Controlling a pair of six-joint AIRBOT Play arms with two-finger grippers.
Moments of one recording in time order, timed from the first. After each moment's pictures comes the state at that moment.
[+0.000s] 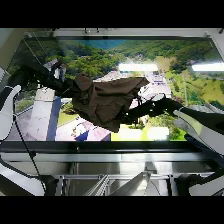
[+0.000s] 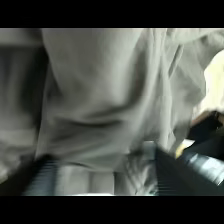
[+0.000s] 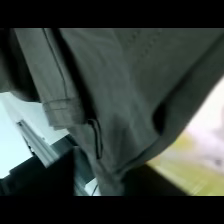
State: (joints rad) left arm 0.06 -1.84 1.55 -2.31 1.37 1.87; right arm 0.33 -1.78 1.02 -0.35 1.05 1.23
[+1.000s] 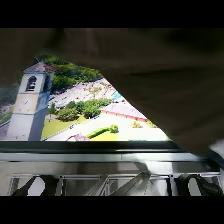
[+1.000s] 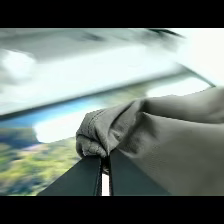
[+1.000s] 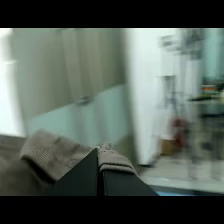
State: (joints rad) left arm 0.64 -0.91 1.91 -2.62 1.47 1.96; right arm -0.42 -0.50 1.13 -0.15 0.86 0.89
